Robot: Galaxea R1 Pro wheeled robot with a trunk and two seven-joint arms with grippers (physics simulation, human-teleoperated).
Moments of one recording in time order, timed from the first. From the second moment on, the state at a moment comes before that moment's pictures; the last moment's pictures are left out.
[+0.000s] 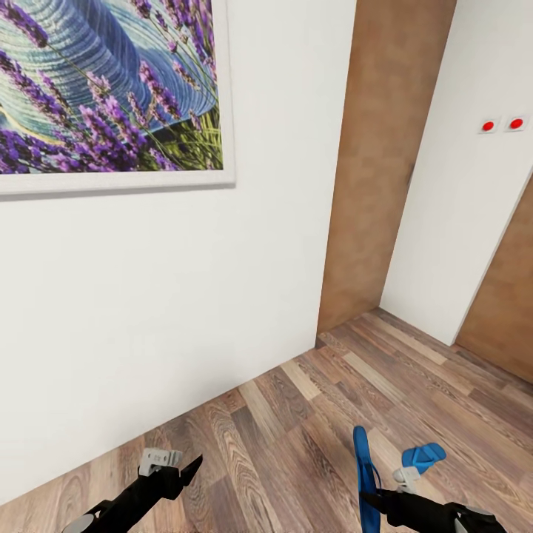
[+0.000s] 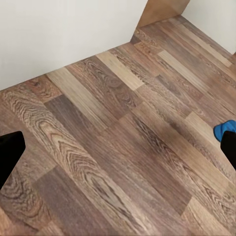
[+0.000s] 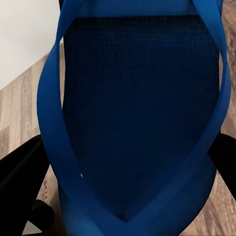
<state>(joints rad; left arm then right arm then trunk) -0.04 0.23 -0.19 -1.25 0.43 0.17 -0.28 -0.40 -0.29 0.02 -0.38 -0.20 0.13 0.90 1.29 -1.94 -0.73</state>
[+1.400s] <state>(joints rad) -0.04 0.23 -0.19 -1.25 0.43 0.17 -0.28 -0.40 -0.29 0.02 -0.38 -0.20 0.13 0.90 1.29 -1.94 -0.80</state>
